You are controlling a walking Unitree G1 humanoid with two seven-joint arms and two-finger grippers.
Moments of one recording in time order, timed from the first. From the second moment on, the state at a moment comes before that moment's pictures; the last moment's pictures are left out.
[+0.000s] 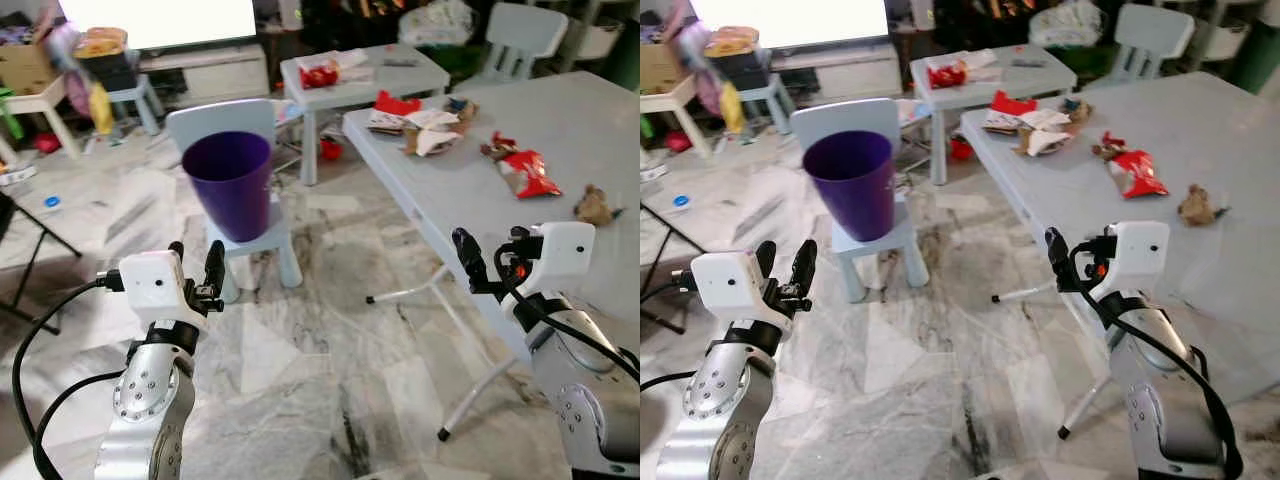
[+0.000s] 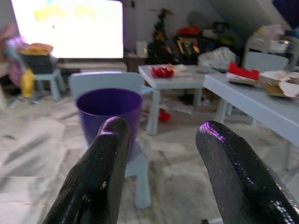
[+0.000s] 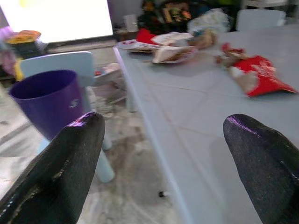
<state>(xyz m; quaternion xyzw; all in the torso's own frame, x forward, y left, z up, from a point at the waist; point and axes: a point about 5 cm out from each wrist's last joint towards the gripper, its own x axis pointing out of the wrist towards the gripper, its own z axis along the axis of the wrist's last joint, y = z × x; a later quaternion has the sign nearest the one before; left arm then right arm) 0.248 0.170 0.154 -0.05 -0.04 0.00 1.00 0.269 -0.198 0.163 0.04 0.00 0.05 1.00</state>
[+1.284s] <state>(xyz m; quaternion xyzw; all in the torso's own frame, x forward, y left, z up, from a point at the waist) 0.256 0.169 0.163 -0.07 -0.02 0.00 1.00 0.261 -0.198 0.169 0.04 0.02 0.04 1.00</state>
